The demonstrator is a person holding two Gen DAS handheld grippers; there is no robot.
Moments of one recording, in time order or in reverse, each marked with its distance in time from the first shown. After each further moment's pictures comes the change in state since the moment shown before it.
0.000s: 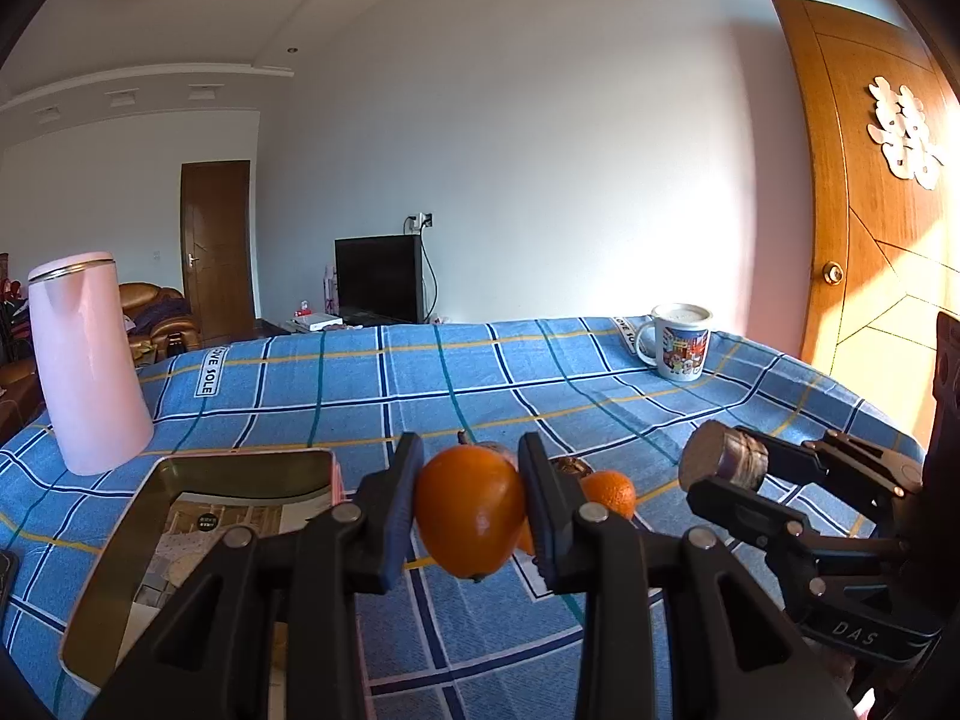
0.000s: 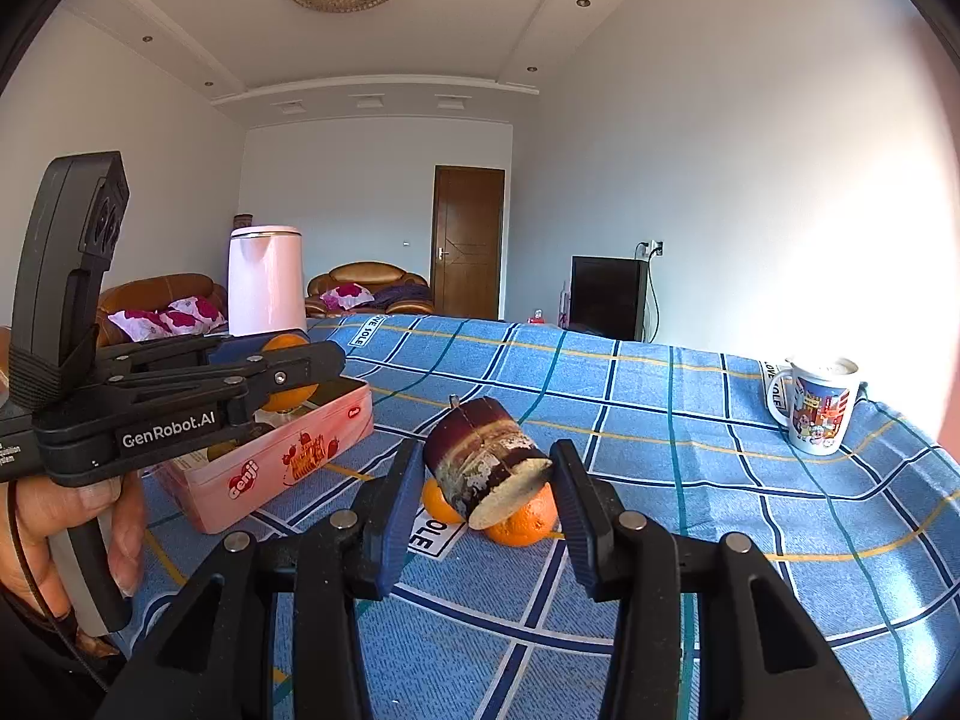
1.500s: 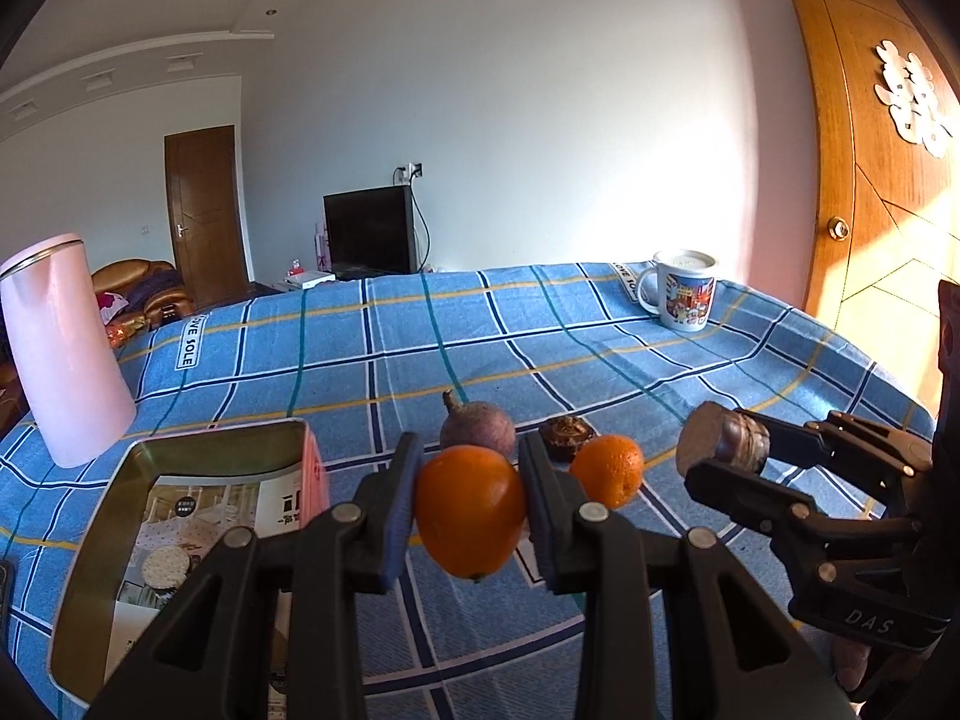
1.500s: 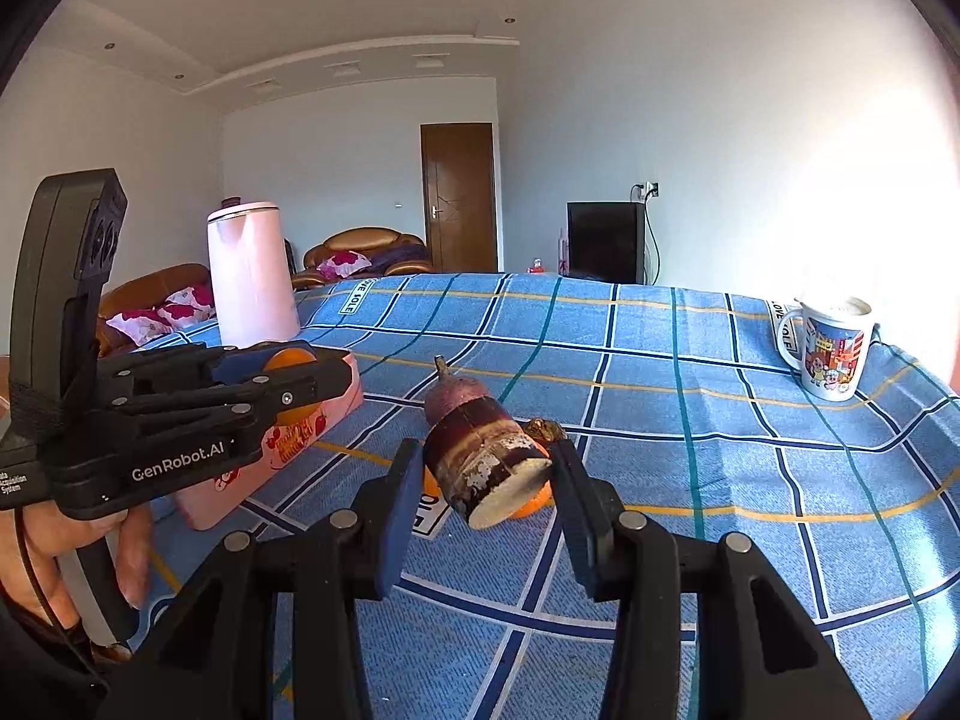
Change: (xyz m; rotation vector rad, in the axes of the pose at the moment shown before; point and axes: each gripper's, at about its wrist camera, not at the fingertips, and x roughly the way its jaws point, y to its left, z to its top) left arm 0.031 -0.013 0.000 0.040 0.129 -0.001; right arm 0.018 -0.011 0.002 0.088 0.114 0.016
